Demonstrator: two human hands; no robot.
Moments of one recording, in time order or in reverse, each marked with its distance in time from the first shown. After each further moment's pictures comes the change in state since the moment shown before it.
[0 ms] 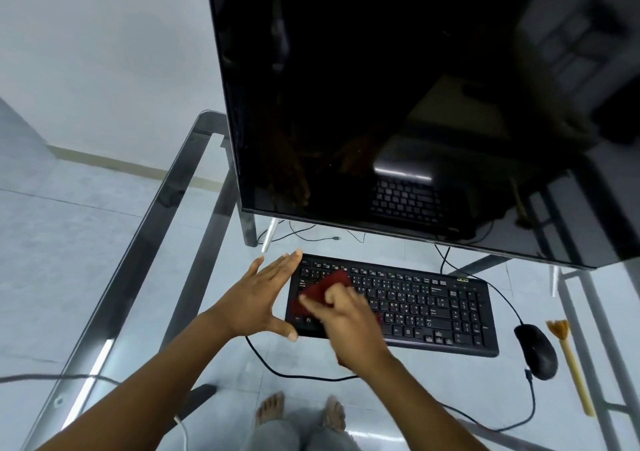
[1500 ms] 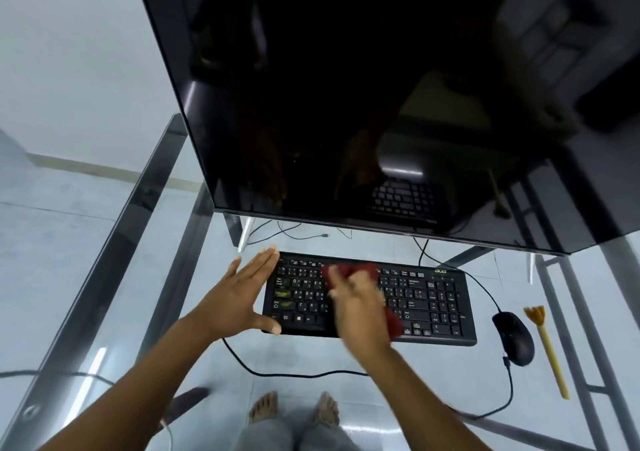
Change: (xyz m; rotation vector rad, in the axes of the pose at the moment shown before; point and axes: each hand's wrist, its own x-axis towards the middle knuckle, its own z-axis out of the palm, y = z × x) left_hand 0.004 0.013 0.000 0.079 -0.002 -0.090; right_hand -0.008 0.029 -0.021 0.168 0.089 0.298
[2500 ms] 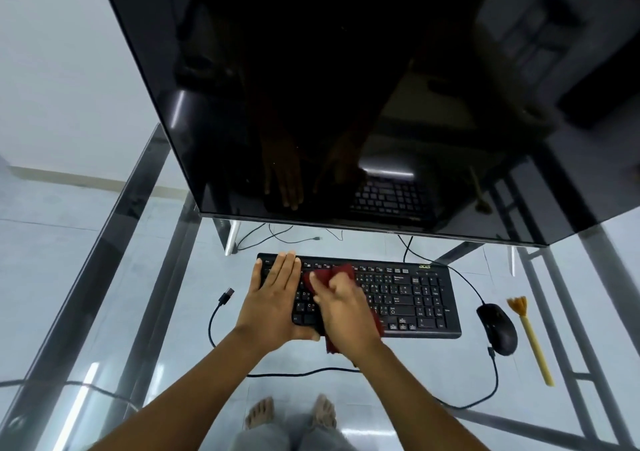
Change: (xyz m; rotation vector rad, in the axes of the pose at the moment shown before) left_hand 0.026 0.075 0.039 0.304 0.076 -0.085; right_hand -0.010 0.015 -0.001 0.190 -0.107 0.069
